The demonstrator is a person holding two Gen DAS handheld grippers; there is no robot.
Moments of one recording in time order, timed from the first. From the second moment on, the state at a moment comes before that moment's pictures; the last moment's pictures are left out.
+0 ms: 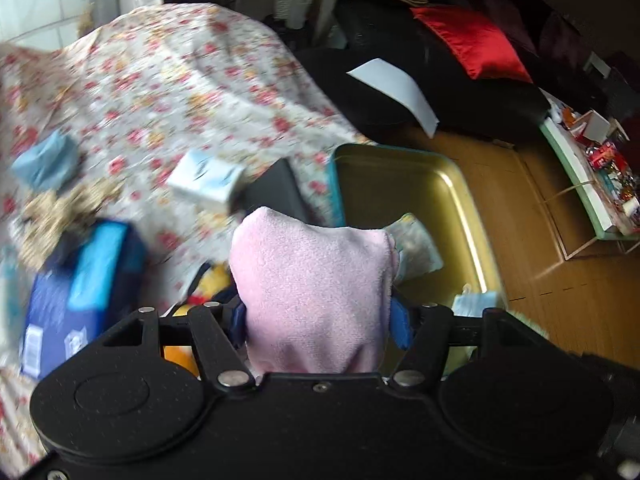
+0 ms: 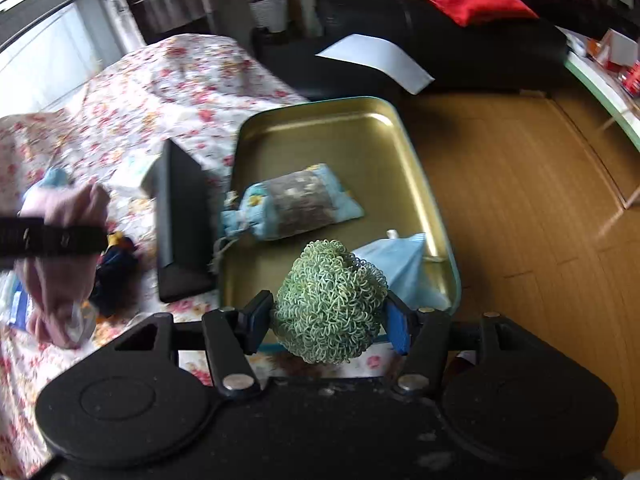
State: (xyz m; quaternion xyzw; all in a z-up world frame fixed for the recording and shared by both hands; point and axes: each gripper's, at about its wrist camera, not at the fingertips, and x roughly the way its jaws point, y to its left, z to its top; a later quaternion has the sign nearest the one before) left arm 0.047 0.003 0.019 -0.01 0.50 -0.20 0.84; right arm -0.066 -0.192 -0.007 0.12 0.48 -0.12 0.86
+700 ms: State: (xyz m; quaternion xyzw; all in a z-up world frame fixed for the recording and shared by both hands) left arm 0.143 -0.090 -0.003 0.00 0.50 -0.20 0.84; right arm -0.032 -0.221 -0.022 0.16 0.48 -0.13 0.85
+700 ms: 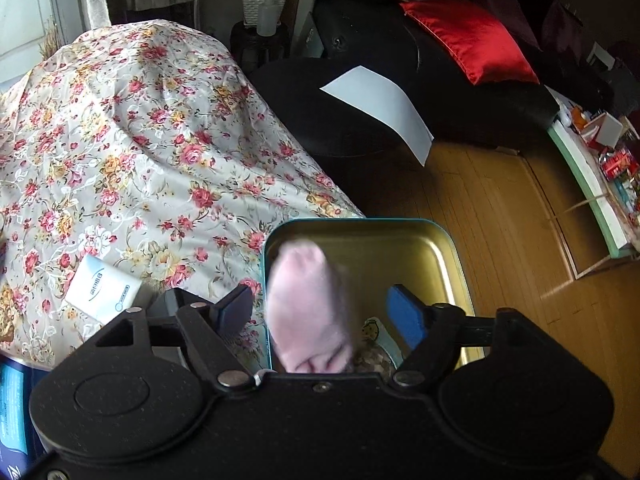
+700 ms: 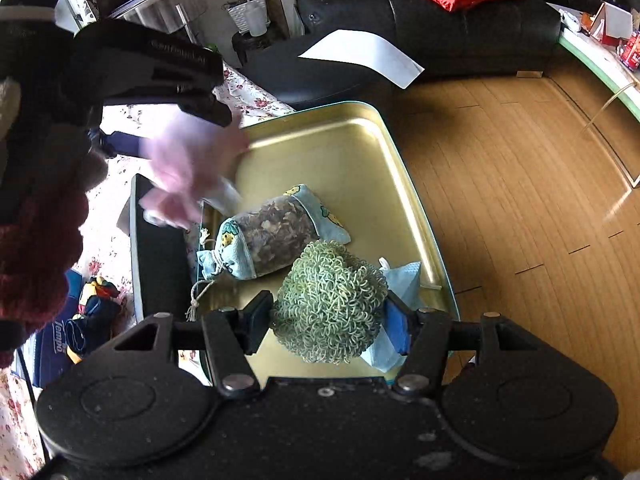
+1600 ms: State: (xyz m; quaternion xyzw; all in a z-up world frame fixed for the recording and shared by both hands) left arm 0.033 0.055 -0.023 0.03 0.52 -0.13 0.84; right arm -0.052 -0.177 -0.016 0.11 0.50 -0.11 0.85
